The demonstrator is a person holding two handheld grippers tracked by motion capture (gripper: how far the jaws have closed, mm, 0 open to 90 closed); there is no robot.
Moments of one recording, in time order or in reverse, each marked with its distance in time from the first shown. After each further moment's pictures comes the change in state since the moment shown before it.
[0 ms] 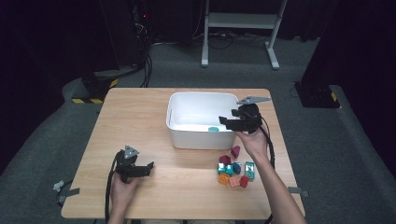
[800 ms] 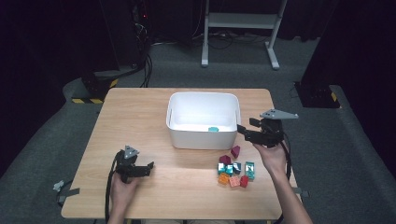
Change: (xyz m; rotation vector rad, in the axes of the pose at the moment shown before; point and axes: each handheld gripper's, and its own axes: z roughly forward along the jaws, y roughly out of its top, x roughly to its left) left arm 0.000 0.000 0.000 0.000 0.000 0.001; right arm -0.012 -0.045 -0.053 -0.094 -0.052 0.040
